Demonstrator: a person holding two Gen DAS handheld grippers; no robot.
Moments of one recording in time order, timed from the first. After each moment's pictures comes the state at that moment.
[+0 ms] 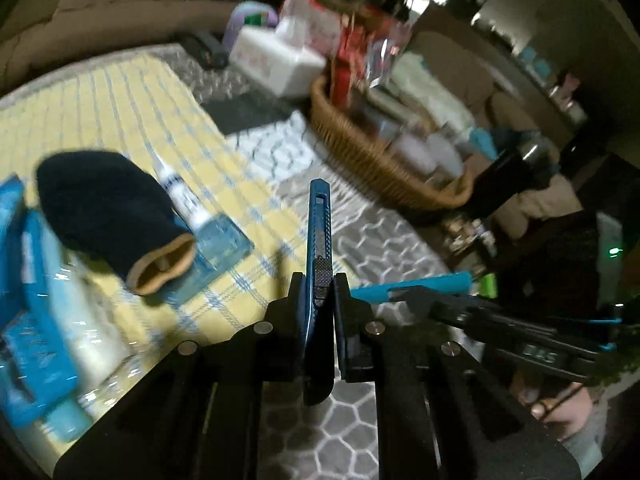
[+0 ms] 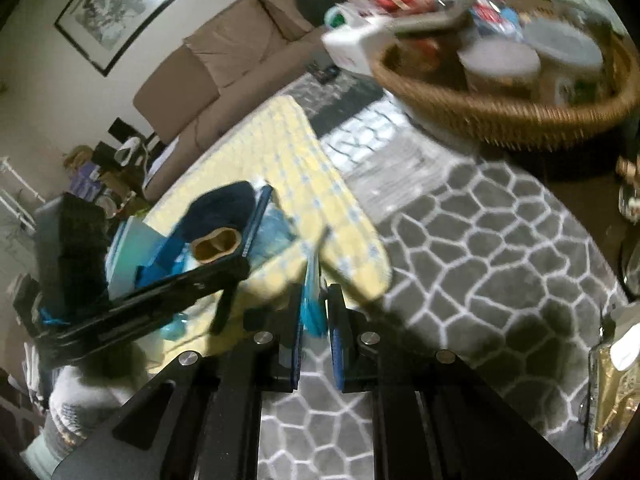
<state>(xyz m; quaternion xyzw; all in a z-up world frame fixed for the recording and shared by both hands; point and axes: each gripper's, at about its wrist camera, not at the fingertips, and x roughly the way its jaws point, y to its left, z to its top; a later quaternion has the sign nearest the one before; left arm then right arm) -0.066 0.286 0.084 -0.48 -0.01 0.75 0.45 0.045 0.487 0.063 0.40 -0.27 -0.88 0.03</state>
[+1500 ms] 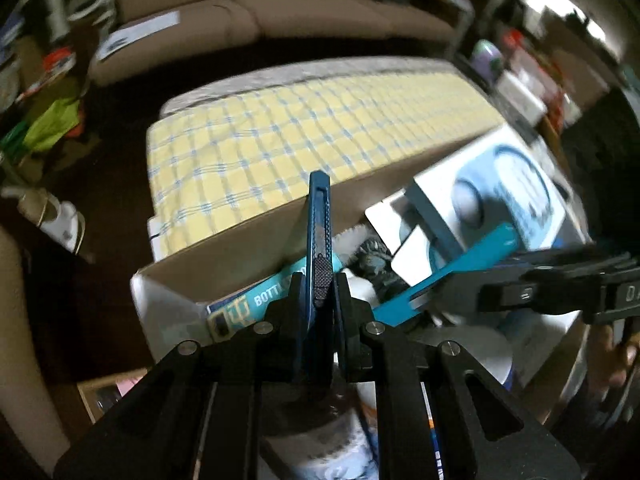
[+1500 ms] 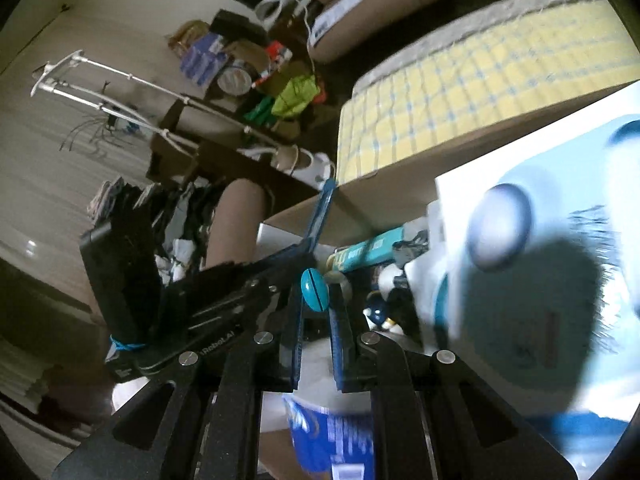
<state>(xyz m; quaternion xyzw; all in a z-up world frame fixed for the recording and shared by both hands) -0.237 -0.207 0.099 -0.52 0.09 0.81 0.27 -0.200 -0.039 0.072 0.52 -0.30 -0.74 0.32</state>
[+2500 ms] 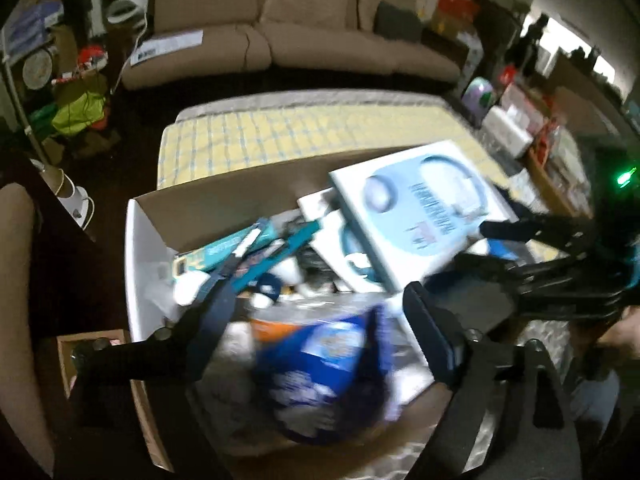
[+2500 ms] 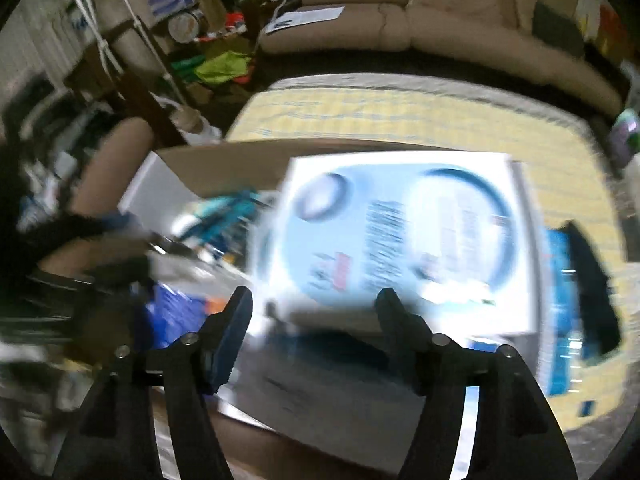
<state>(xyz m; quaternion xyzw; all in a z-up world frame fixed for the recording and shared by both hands) -0.134 -0.184 0.148 -0.47 0.01 0.86 0.22 -0.116 0.014 0.107 0.50 0.02 -0.85 0.15</state>
